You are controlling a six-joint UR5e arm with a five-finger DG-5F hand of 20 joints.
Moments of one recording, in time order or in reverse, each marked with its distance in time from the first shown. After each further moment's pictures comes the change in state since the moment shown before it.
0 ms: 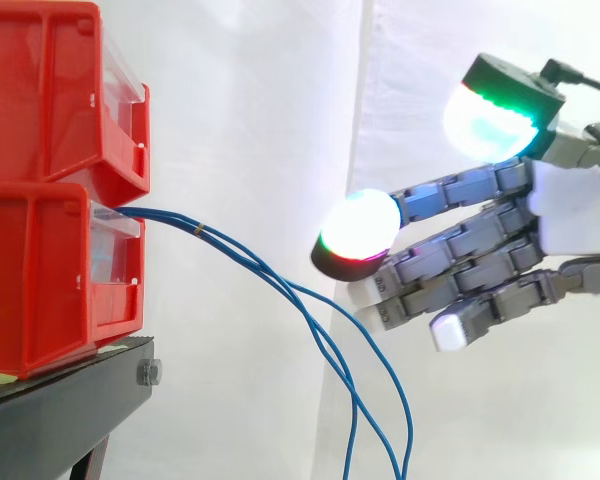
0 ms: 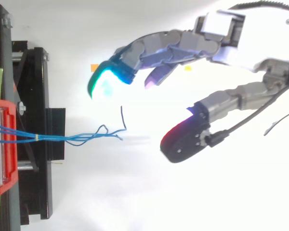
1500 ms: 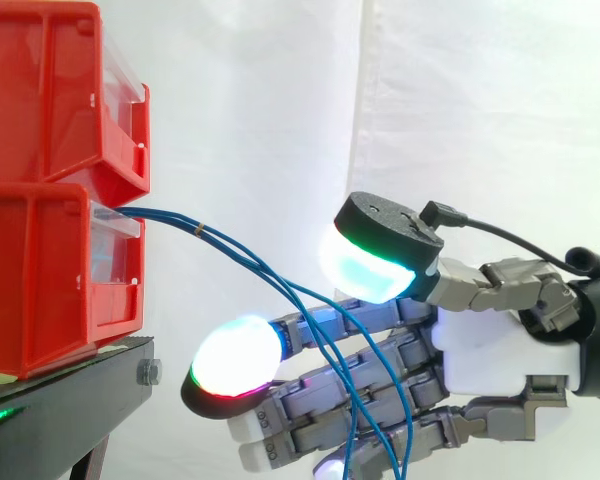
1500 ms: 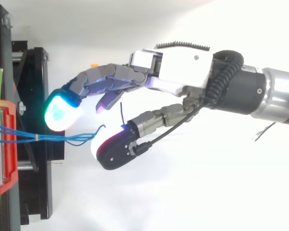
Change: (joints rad) arm 0.018 -0.224 0.127 0.126 -0.002 0.104
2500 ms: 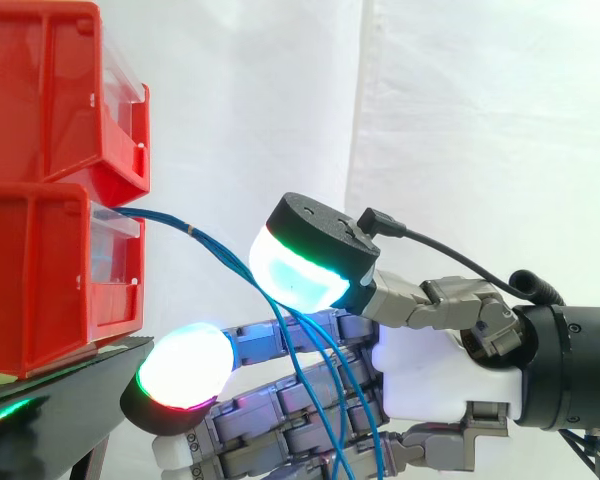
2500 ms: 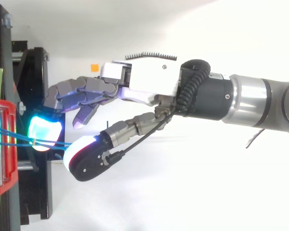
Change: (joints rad) arm 0.000 -0.097 0.120 0.011 -0.047 0.055
